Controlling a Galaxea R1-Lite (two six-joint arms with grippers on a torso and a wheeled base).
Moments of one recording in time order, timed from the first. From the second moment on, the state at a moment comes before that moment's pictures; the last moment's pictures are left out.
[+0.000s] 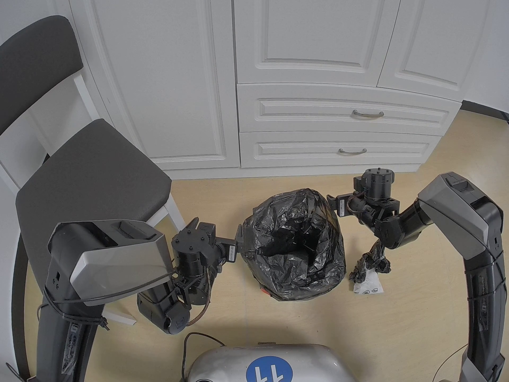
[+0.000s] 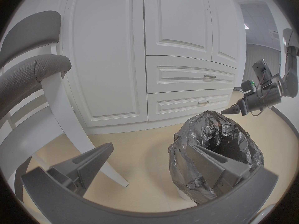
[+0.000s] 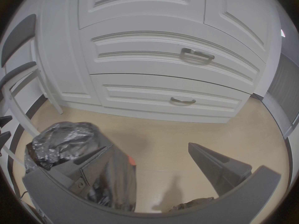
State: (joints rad) left arm -0.57 2.47 -0.86 -1.53 0.42 0.06; right arm 0.25 2.46 -1.40 -0.80 -0.19 -0.06
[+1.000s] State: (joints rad) left arm -0.57 2.46 -0.86 -1.53 0.42 0.06; right arm 0.24 2.52 -1.46 -0.74 -0.15 -0.06
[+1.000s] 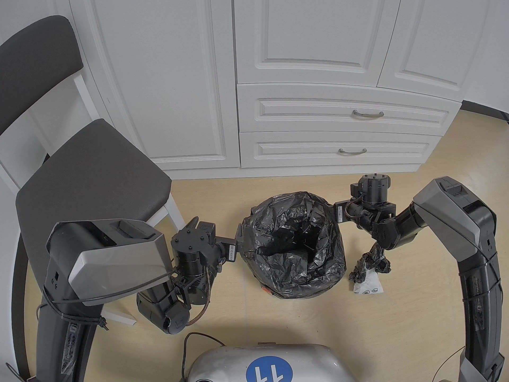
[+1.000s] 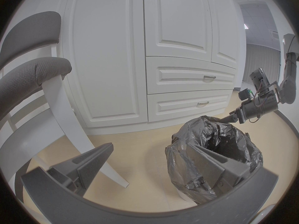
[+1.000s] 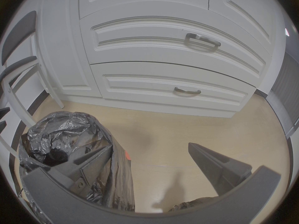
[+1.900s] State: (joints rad) left arm -0.57 2.47 -0.85 -1.53 0.41 0.06; right arm 0.22 2.61 -1.54 -0.69 -0.15 -0.05
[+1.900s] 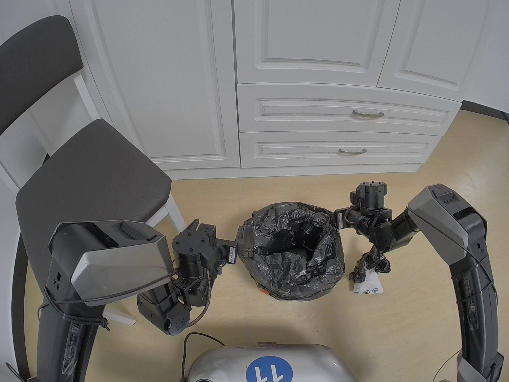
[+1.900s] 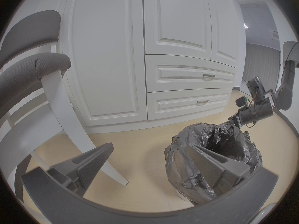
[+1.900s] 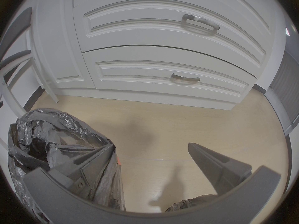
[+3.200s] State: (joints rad) left arm -0.54 2.64 -0.96 -1.52 0.42 -0.01; right arm 0.25 2.47 -1.41 -0.79 -0.16 -0.03
